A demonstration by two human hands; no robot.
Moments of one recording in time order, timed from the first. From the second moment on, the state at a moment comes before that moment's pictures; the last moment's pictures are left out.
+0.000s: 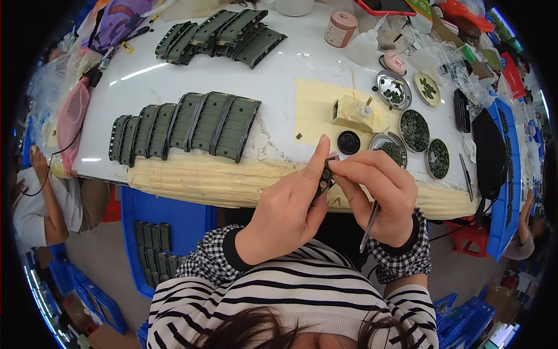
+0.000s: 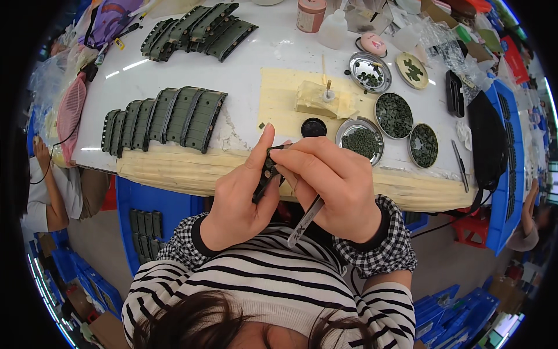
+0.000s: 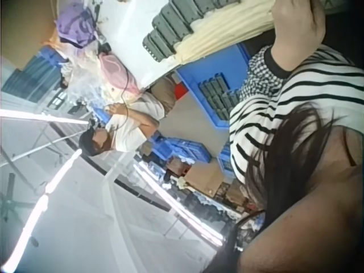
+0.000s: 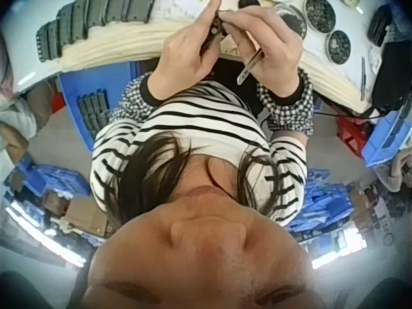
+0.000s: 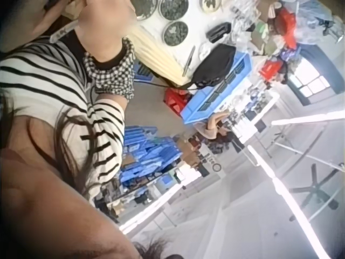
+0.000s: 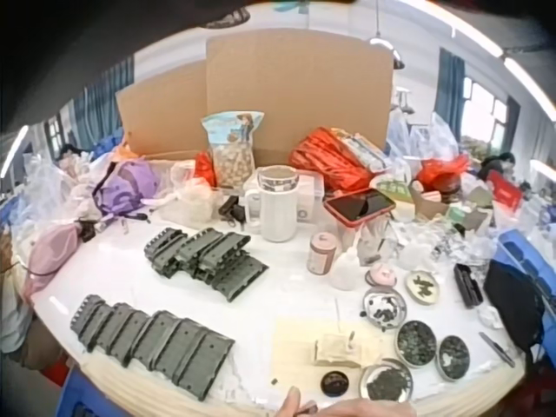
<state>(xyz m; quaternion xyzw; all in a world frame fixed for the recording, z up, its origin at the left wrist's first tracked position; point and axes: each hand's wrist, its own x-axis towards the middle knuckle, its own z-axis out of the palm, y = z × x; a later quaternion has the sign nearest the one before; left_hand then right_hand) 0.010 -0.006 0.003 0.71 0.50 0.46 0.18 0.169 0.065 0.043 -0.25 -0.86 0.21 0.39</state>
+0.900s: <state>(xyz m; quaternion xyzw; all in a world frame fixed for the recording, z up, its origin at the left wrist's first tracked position) 0.009 -0.006 0.009 0.40 0.36 0.56 0.63 0.283 0.148 0.024 -0.52 -0.81 0.13 0.24</state>
